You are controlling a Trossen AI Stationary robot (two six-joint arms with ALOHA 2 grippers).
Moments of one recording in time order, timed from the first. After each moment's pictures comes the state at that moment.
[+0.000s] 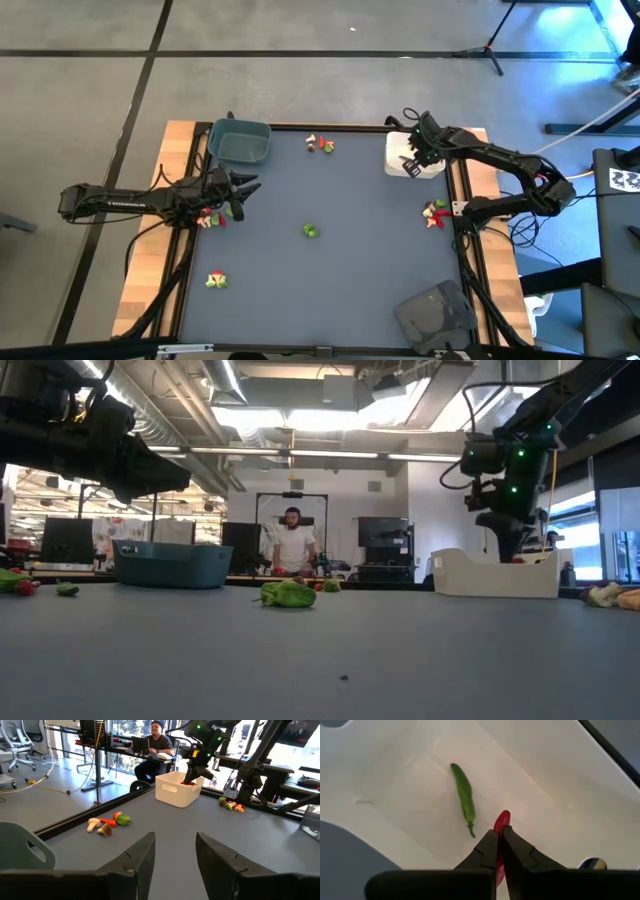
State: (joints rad) left arm 0.11 0.38 0.01 0.27 -0.36 -0.17; right arm -0.87 1.28 0.74 -0.65 0.18 -0.04
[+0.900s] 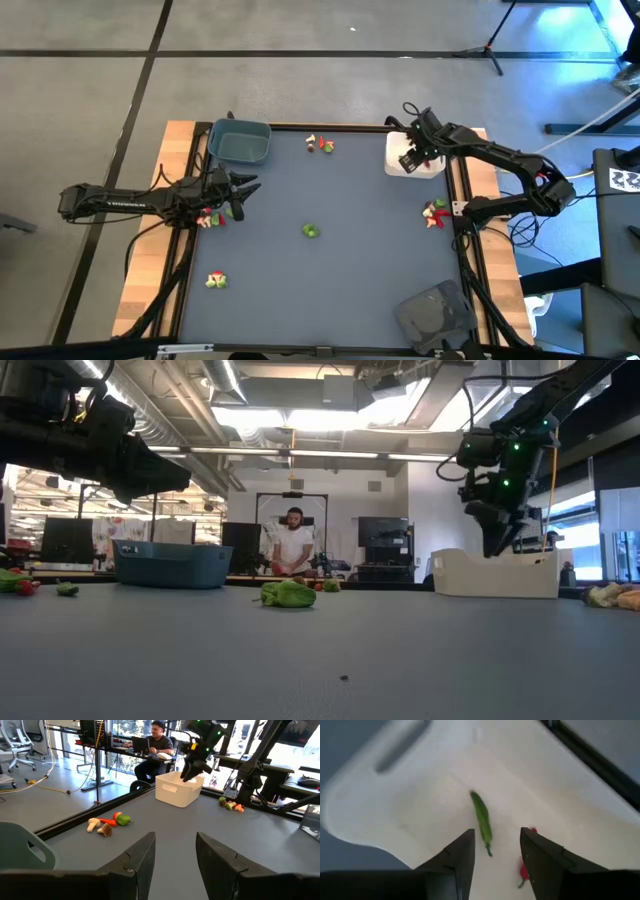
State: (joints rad) left arm 0.11 0.38 0.01 0.27 -0.36 -0.17; right arm -0.87 1.28 0.80 -0.64 0.10 -0.01
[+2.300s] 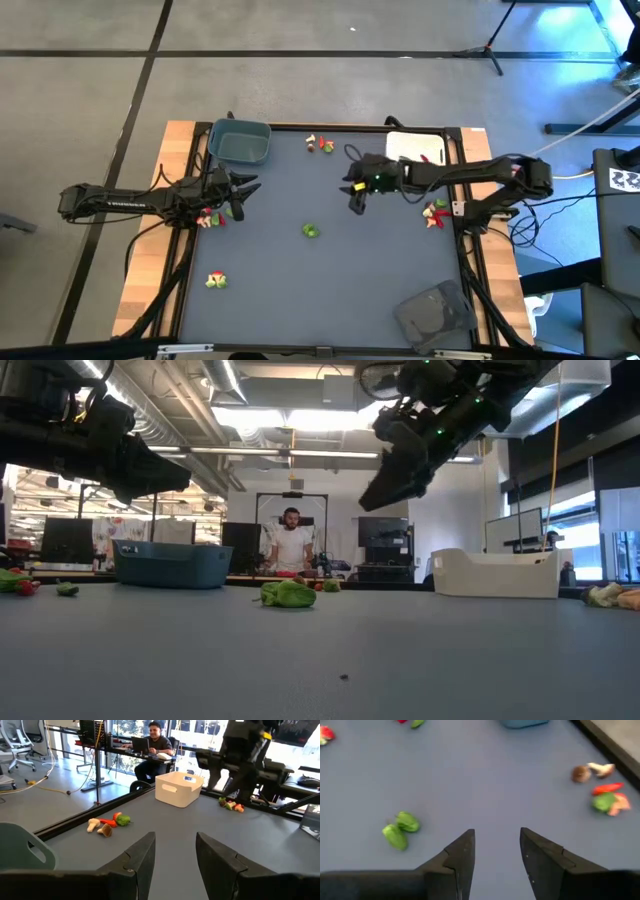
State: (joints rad) left arm 0.11 0.38 0.01 0.27 -0.36 -0.17; right arm -0.16 1.49 0.89 -0.05 0.06 0.10
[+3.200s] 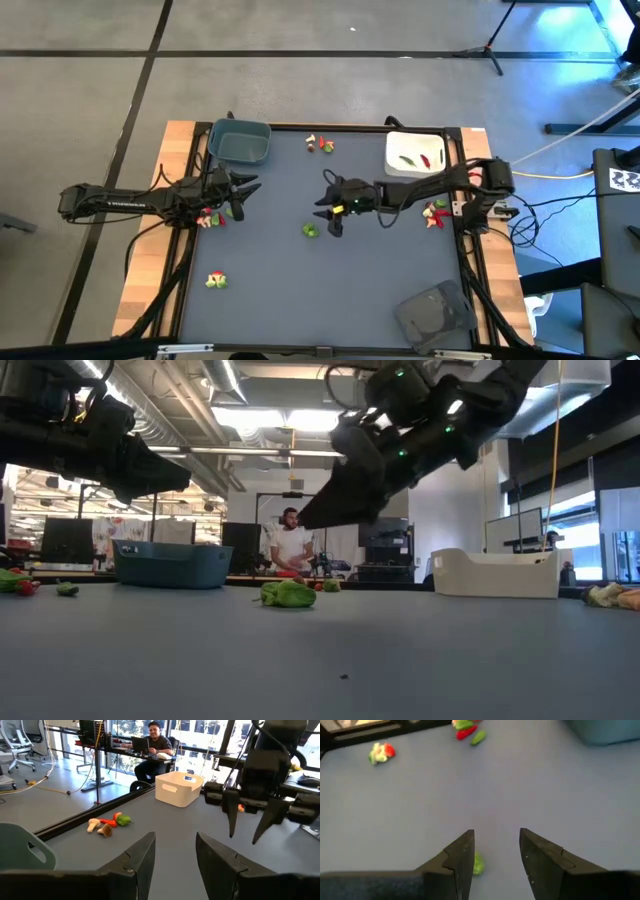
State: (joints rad) left arm 0.11 0.38 0.01 0.27 -0.36 -0.17; right arm -0.02 1.81 0.95 0.35 -0.03 0.16
